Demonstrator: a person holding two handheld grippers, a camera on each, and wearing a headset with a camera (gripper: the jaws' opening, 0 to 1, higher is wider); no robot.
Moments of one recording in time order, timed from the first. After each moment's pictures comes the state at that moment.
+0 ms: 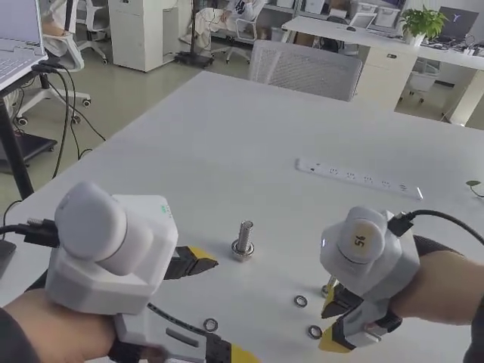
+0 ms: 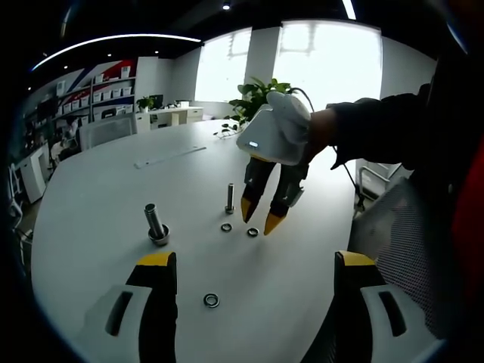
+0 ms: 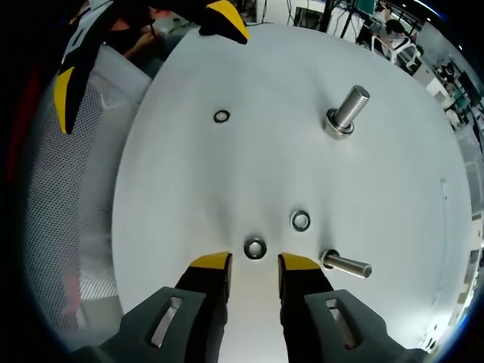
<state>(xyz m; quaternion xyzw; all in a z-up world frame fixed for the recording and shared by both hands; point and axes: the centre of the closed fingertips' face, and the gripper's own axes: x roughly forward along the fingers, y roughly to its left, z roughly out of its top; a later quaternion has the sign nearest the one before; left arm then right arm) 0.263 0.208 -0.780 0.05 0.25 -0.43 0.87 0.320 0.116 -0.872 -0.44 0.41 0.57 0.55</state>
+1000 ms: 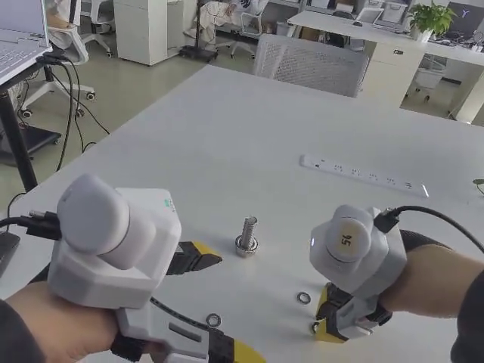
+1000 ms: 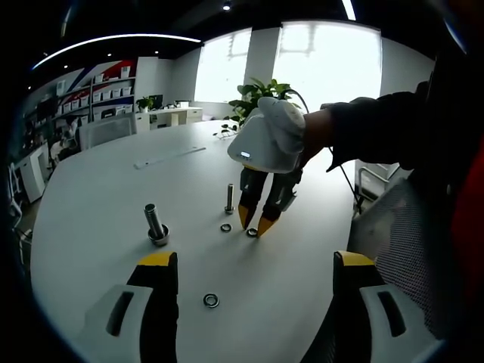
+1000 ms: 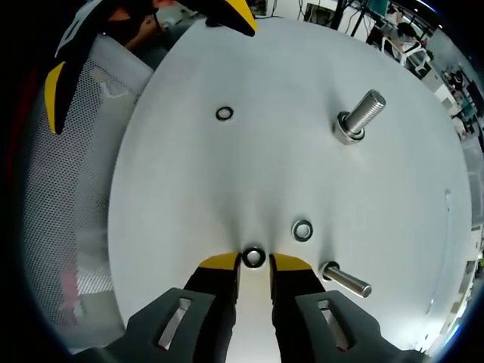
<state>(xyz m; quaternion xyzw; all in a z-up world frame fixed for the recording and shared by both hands) 0.256 0.209 -0.782 0.04 0.25 -0.43 0.87 0.314 0.121 -0.879 -0.47 0.41 0.57 0.53</state>
